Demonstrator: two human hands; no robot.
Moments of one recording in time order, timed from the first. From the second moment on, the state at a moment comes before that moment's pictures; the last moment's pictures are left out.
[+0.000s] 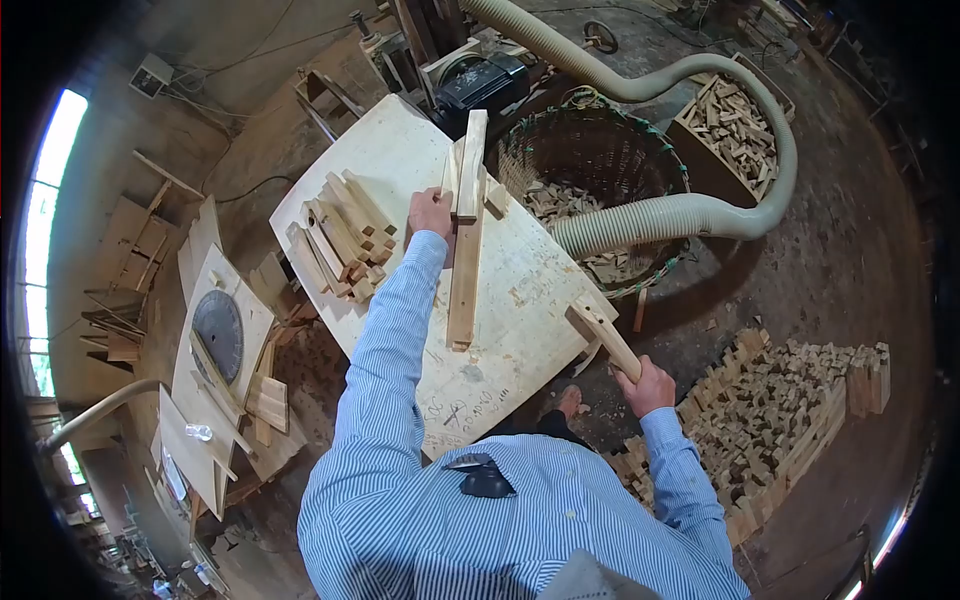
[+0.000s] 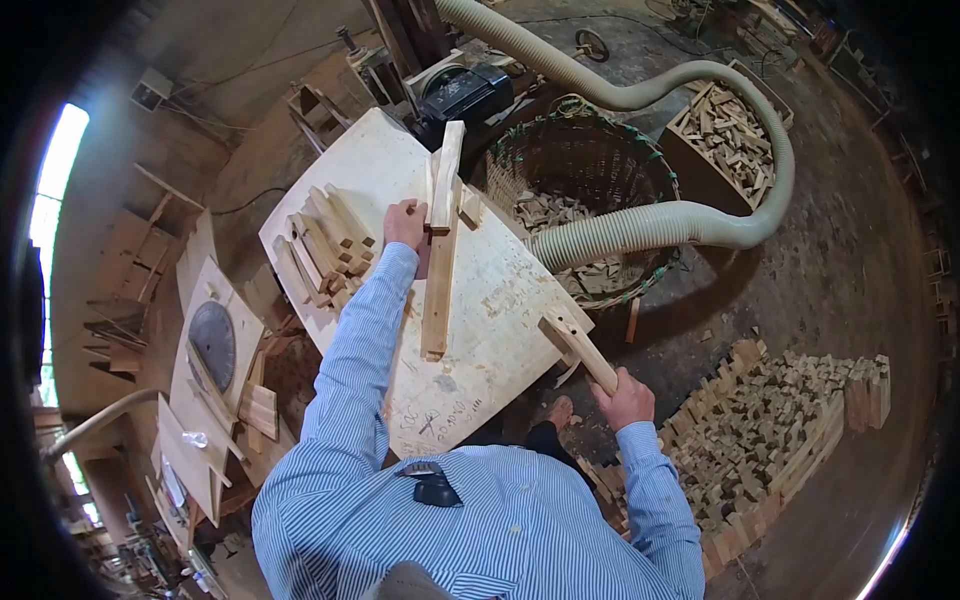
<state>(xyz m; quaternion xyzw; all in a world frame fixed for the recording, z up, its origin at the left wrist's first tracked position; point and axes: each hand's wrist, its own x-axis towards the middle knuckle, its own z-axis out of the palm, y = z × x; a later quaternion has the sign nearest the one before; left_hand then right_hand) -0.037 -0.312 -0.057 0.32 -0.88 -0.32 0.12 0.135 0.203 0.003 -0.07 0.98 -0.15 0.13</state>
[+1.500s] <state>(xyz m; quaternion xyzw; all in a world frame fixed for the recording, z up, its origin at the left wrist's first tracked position) -0.083 -0.304 -0.054 0.34 -0.86 -0.30 0.21 0.136 0.209 -0.071 -0.10 0.97 -0.19 0.10</state>
